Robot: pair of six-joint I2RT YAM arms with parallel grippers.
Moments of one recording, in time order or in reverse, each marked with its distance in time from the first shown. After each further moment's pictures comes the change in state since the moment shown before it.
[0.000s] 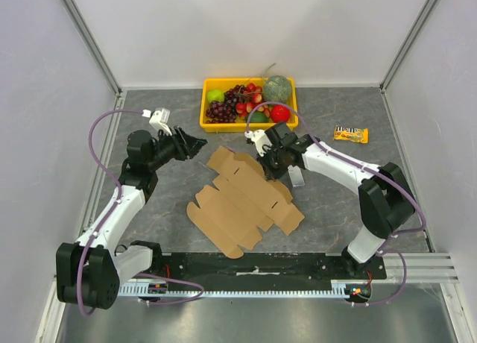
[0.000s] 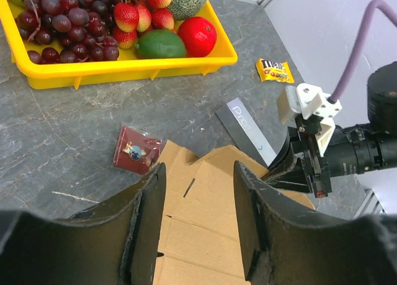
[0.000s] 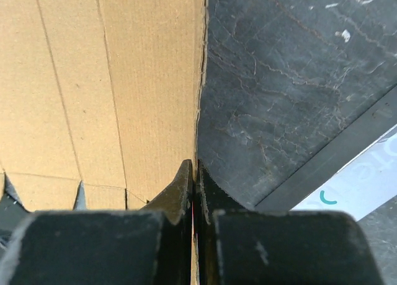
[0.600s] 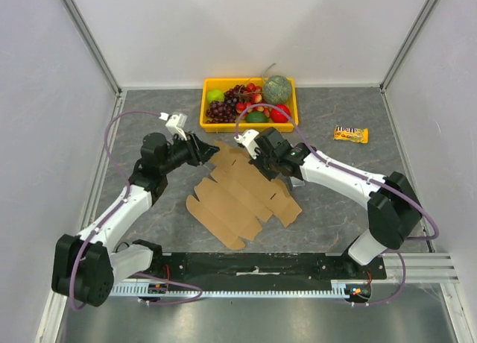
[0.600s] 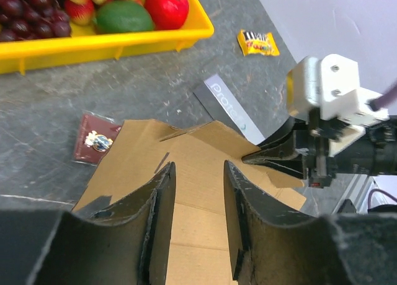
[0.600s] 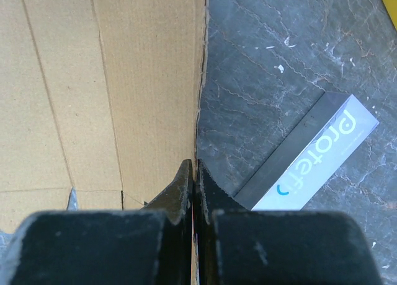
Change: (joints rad) left arm -0.119 0.009 -0.016 0.015 -0.035 0.006; right arm 0.147 -0.075 -0.017 0.090 0.322 -0.031
